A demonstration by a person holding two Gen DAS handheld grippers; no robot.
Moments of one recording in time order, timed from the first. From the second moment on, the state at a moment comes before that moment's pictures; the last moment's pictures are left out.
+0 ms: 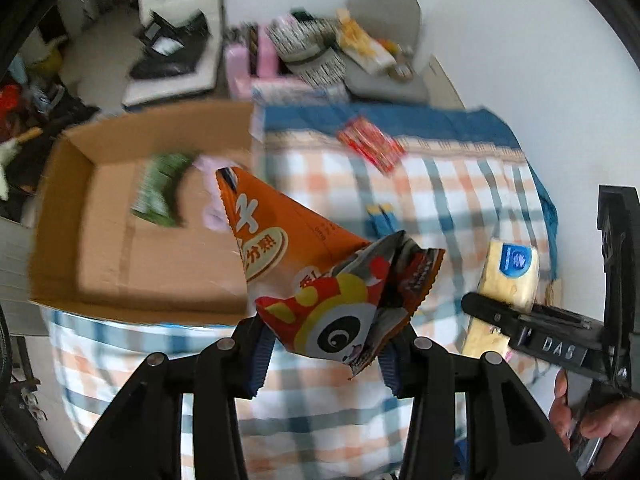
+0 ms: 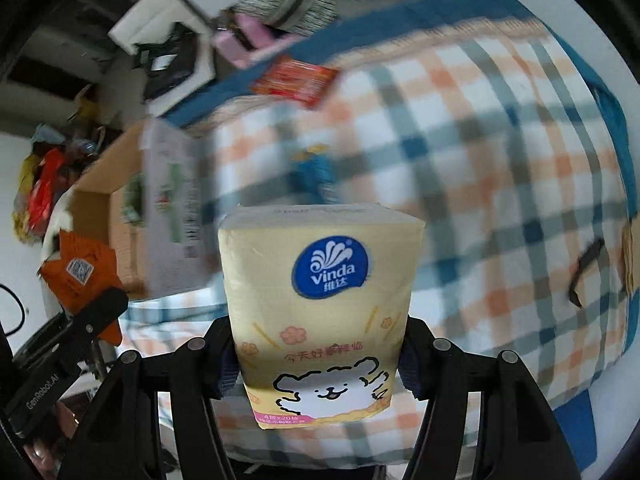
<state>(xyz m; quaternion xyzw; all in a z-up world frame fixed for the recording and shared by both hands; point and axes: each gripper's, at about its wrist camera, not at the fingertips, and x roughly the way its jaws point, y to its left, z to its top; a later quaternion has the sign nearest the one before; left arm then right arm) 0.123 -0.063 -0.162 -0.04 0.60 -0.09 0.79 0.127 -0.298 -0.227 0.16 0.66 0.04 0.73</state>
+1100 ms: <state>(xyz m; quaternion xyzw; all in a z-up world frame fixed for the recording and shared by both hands) 0.271 0.182 -0.283 -0.02 0.70 0.02 0.72 0.210 -0.010 -0.298 0.04 0.72 0.04 0.69</state>
